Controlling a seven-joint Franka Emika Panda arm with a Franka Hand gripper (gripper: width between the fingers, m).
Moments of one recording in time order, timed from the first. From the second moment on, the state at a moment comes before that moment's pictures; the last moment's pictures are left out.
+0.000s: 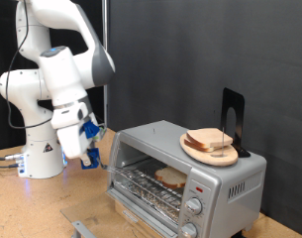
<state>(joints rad) -0.22 -0.34 0.12 -2.77 0.59 2.59 -0.63</state>
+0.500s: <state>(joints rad) -0.20 -0.40 0.05 -2.77 0.74 2.54 -0.73</state>
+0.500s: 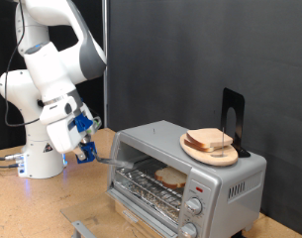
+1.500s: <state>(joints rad) -0.15 -0.60 0.01 -2.75 0.78 2.31 -0.79</state>
